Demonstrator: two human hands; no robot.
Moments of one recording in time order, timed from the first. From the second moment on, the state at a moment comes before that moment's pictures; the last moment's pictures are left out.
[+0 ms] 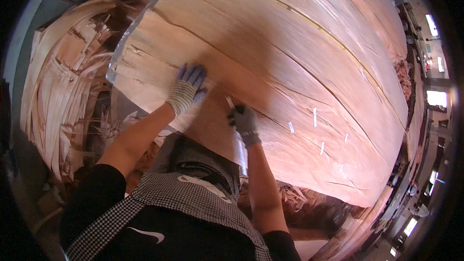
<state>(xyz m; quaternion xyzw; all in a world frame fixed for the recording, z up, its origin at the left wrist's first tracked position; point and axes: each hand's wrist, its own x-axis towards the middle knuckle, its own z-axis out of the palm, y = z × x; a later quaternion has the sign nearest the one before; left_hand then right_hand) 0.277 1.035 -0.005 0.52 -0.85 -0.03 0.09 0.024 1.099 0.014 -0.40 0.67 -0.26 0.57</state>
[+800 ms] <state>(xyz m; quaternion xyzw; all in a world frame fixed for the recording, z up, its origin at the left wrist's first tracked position) 0.243 1.006 0.027 0.40 -0.90 -0.09 0.13 0.024 1.064 0.050 -0.35 0.71 -0.30 0.53</state>
